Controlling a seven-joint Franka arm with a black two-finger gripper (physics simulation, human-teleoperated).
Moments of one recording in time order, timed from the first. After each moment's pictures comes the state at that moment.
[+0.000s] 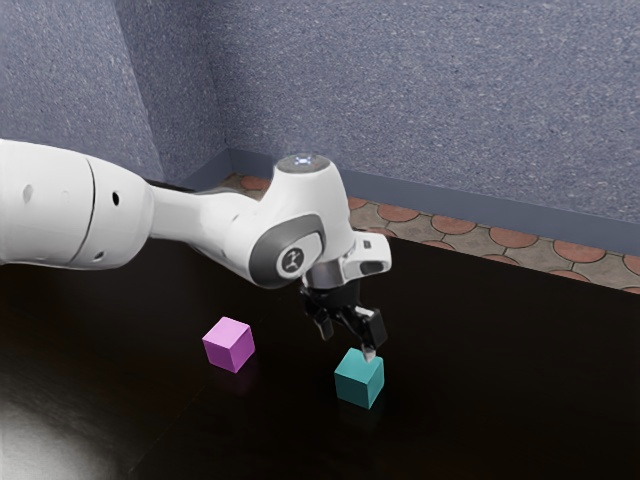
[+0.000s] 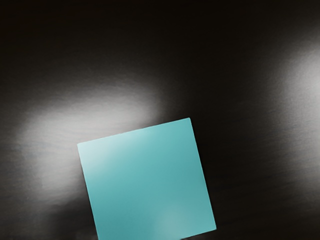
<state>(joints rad) -0.66 0.25 0.27 -2.00 -0.18 2.30 -0.06</state>
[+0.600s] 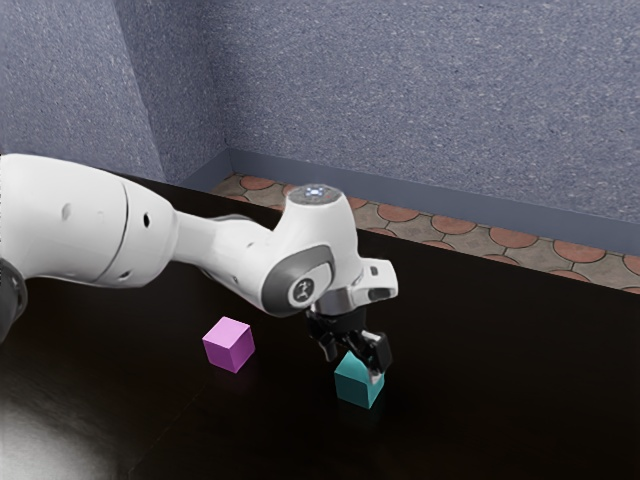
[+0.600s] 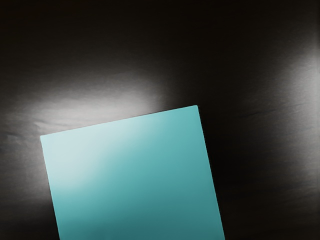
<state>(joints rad) -0.68 0.32 0.26 -2.02 -0.20 2.37 -0.09</state>
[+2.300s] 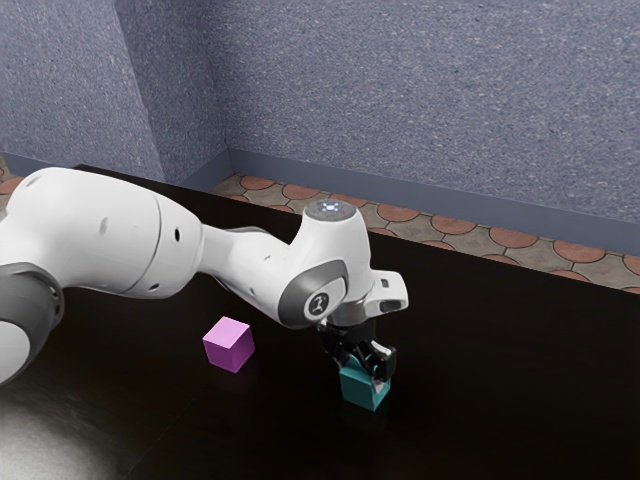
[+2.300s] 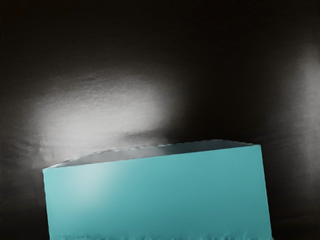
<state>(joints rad) -0.68 0.40 0.26 -1.97 -0.20 2.39 -0.12</state>
